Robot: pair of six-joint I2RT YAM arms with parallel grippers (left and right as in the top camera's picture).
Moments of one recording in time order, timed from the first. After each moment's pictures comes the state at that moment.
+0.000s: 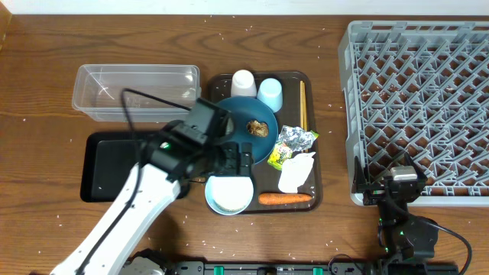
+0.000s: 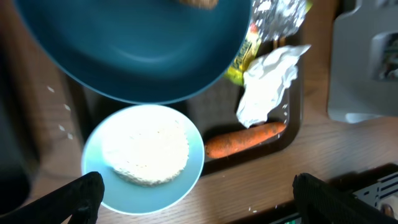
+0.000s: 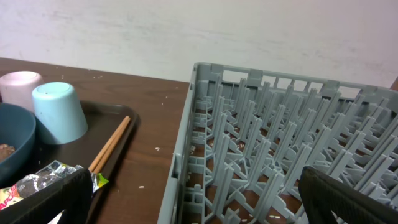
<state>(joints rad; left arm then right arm) -0.52 1.31 1.11 -1.00 0.25 -0.51 -0.01 0.01 0.01 -0.07 -0.06 -0.10</state>
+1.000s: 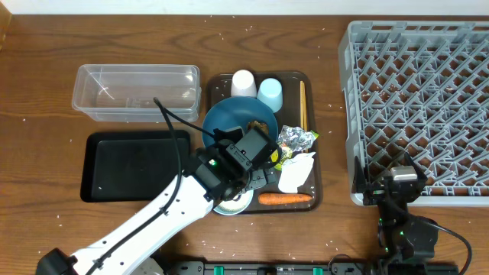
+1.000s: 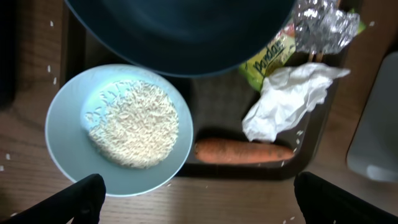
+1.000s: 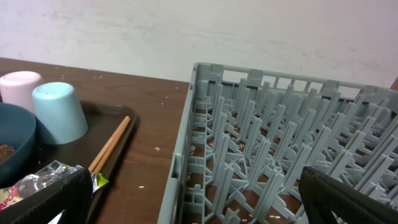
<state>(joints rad) -0.81 1.37 1.11 -0.99 -0.06 -1.06 -0.01 0.01 0.01 -0.07 -0.06 -0.10</state>
